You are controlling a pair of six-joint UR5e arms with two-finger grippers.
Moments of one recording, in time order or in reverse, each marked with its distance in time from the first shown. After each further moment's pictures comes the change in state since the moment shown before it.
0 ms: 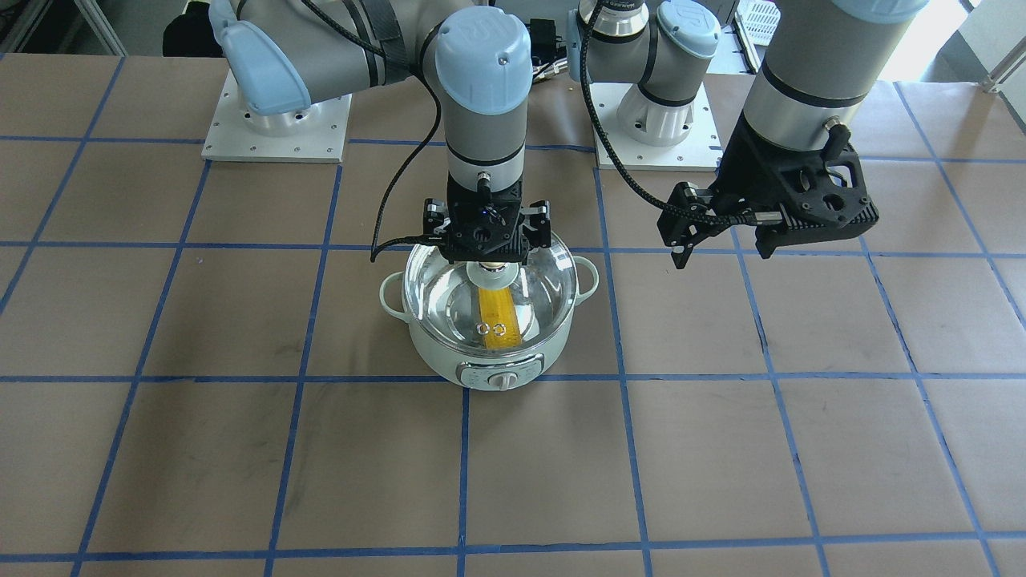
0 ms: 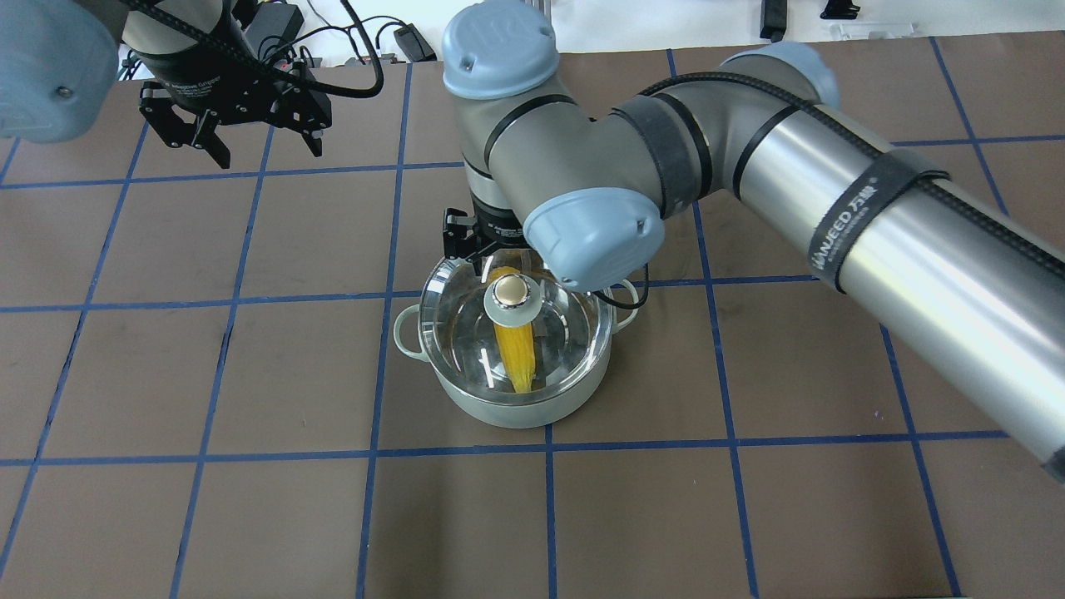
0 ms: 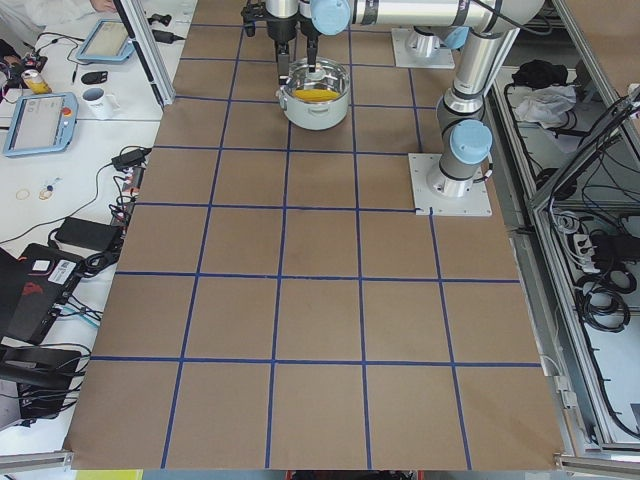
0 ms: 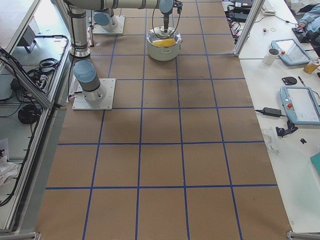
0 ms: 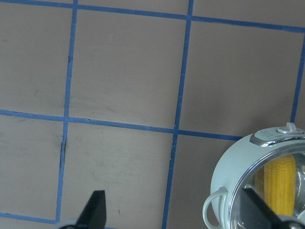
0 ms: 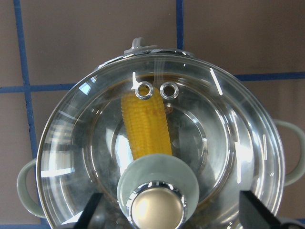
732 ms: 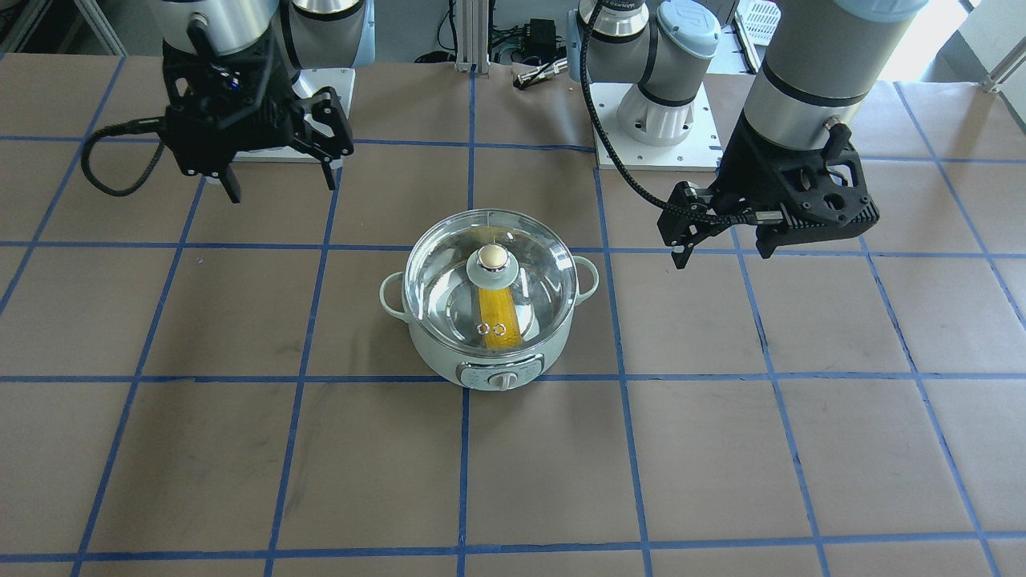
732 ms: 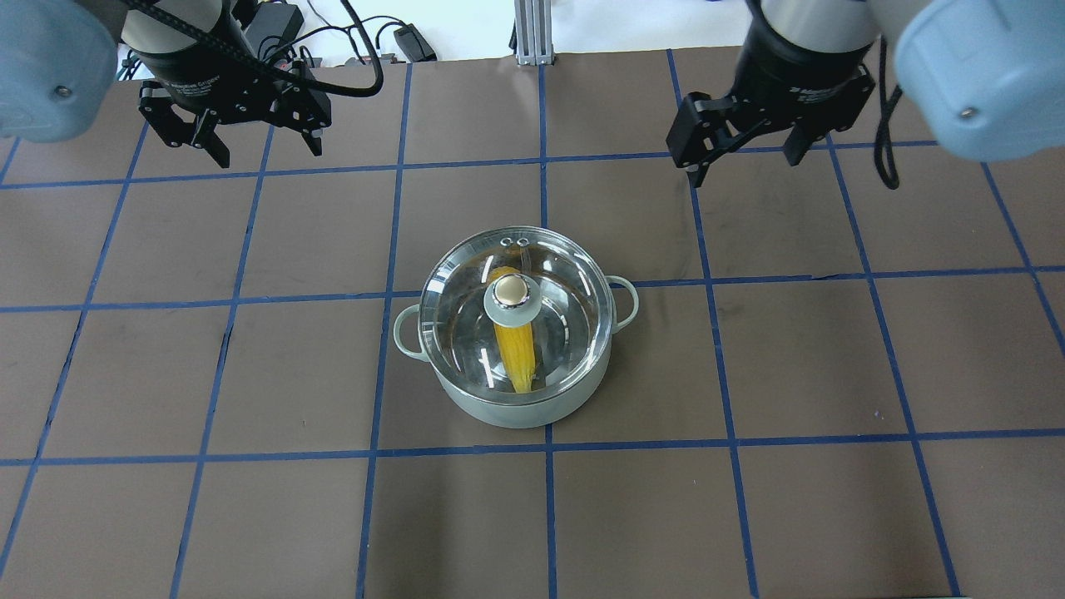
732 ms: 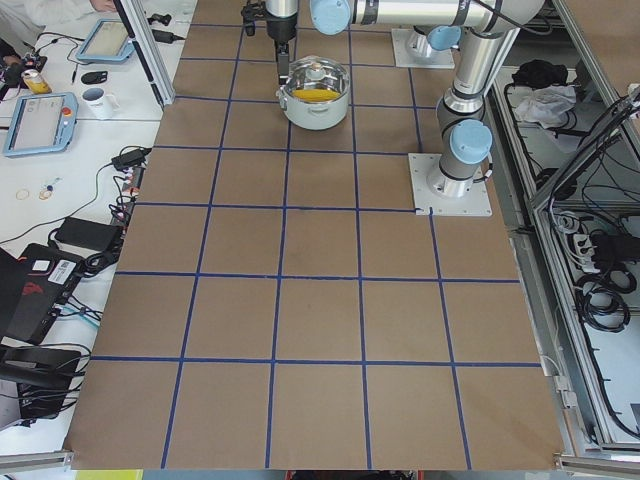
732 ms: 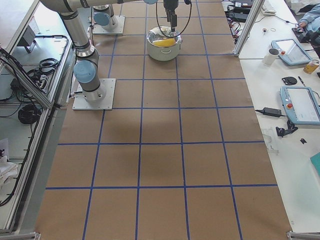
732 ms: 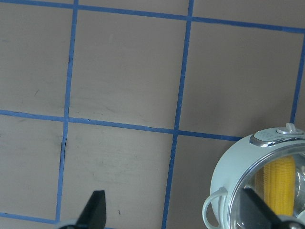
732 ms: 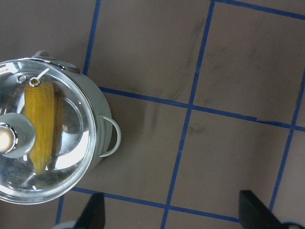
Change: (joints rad) left arm 0.000 0.001 0.001 0.000 0.000 -0.002; right arm -0.360 -0.286 -0.040 0.272 -0.029 -0.602
